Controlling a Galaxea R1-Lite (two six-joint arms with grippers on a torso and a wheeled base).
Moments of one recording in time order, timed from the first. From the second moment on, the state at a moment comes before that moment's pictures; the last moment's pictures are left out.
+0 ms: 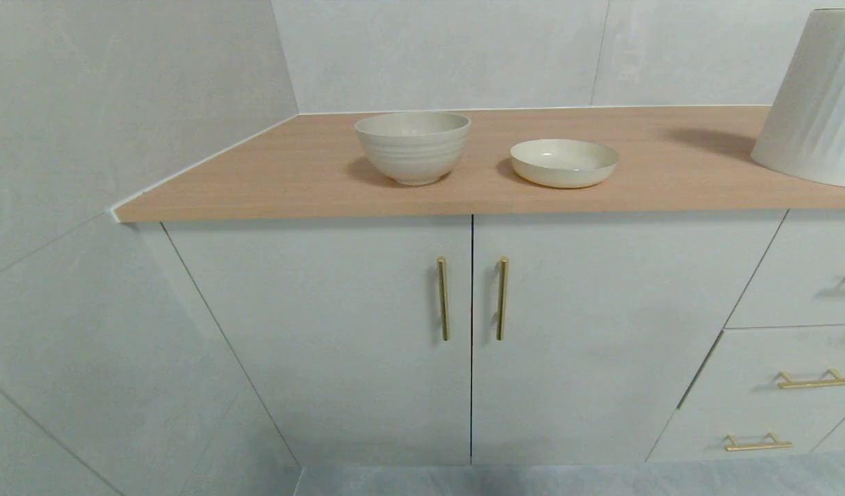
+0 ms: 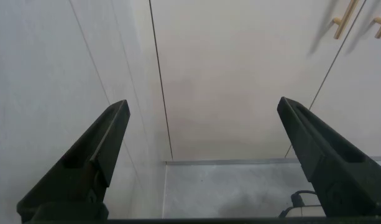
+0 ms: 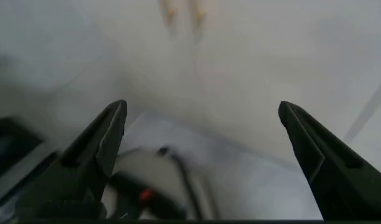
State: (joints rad) left arm 0.00 0.00 0.00 0.00 -0.02 0.00; right arm 0.04 0.35 -0.21 0.05 0.57 0.06
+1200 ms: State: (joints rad) left arm 0.00 0.00 0.00 0.00 -0.02 0.01; right arm 0.54 1.76 -0.76 -0.61 0.37 0.16
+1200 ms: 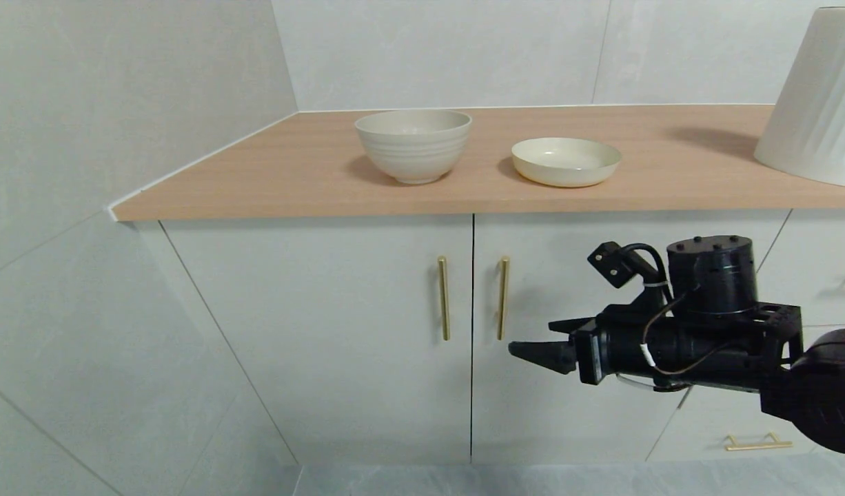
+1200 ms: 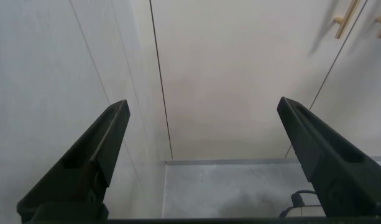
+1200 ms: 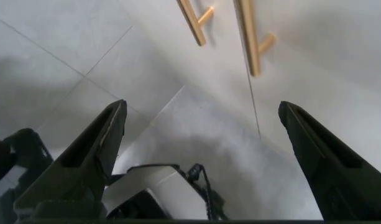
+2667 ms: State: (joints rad) left arm 0.00 0.00 0.00 0.00 -0.02 0.00; right arm 0.62 2.00 -0.80 -1.11 0.25 0.45
